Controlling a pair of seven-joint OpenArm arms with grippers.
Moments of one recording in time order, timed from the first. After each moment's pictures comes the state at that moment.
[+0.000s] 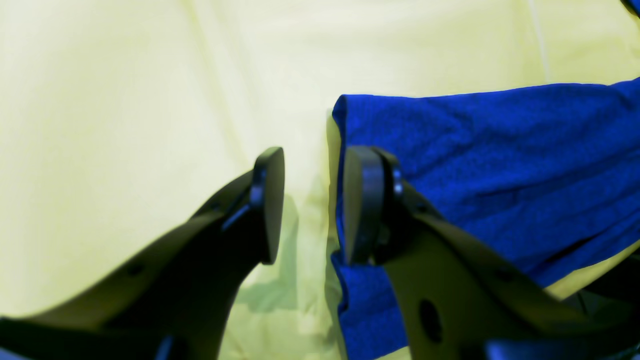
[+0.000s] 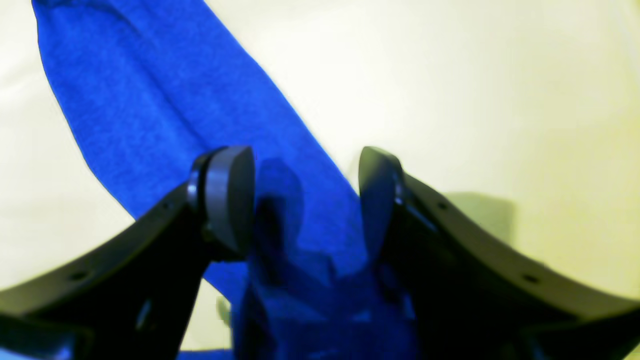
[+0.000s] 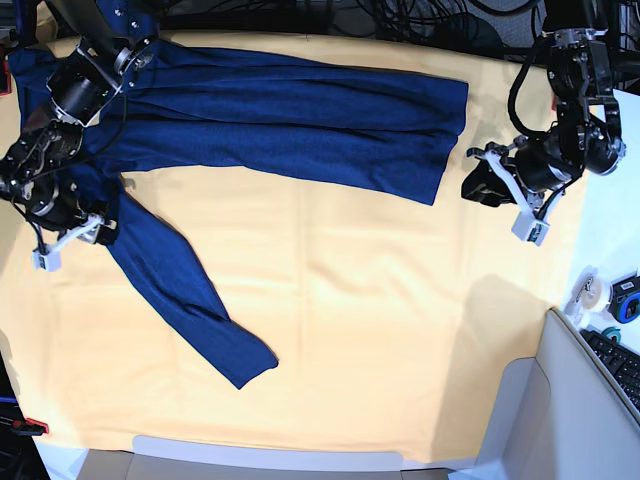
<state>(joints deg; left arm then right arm) 7.9 -24.5 -14.7 103.4 -46.7 -21.9 67.6 18.3 11.9 43.3 70.1 19.1 37.7 -66.5</state>
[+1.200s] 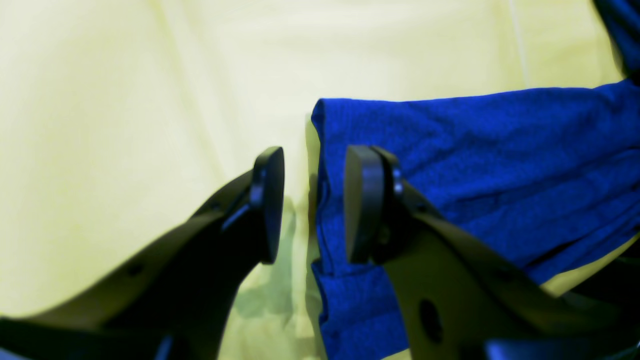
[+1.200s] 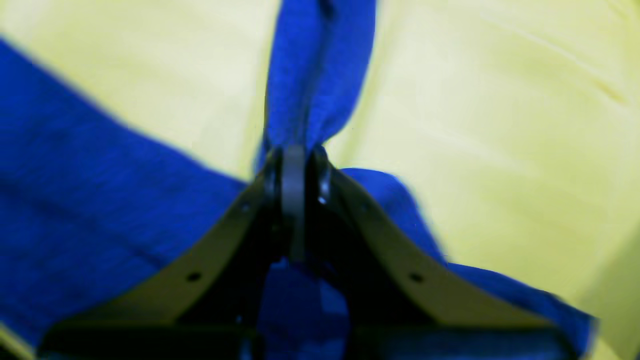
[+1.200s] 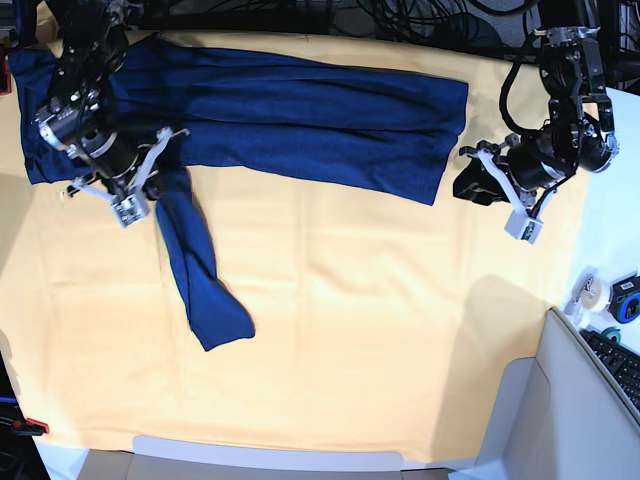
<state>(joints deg) 8.0 -22.6 -14.6 103.2 -46.7 -21.9 67.6 -11.2 9.0 18.0 117.6 18.9 38.0 -67.8</state>
